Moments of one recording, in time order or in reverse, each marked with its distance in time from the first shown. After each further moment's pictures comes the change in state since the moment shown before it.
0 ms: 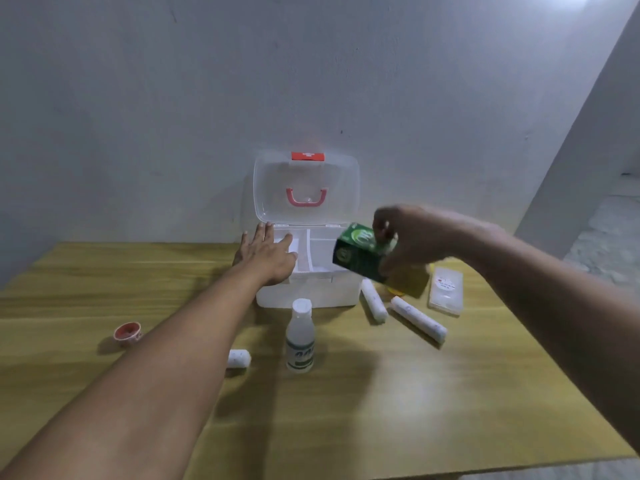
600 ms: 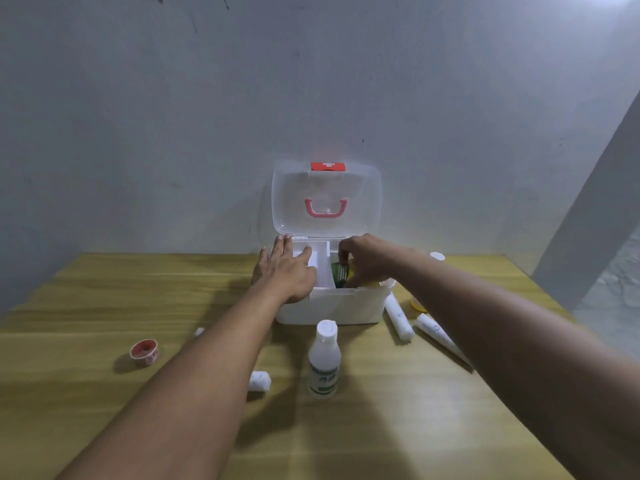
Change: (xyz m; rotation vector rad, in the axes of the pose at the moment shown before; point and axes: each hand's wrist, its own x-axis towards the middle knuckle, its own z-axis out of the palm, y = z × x) left_hand 0.001 -0.001 0.002 -0.033 0.018 0.001; right_hand 0.121 -0.021 0.073 -0.048 -0.005 -0.139
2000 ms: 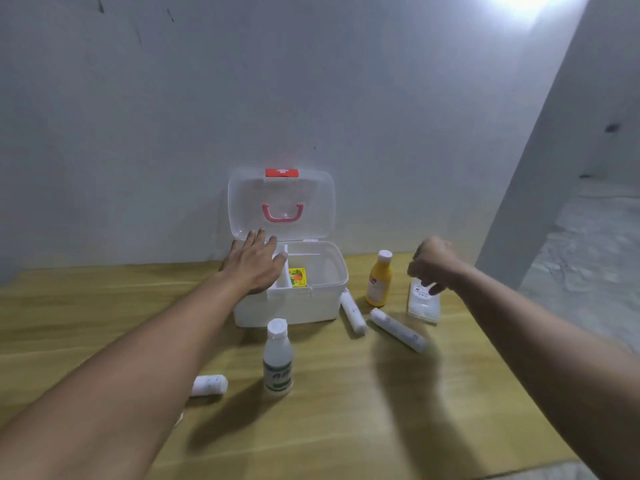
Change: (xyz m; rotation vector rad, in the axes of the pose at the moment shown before) left_hand 0.011 0.013 -0.015 0.014 0.054 0.099; right_hand -0.100 0.117 -0.010 0.437 0.257 0.717
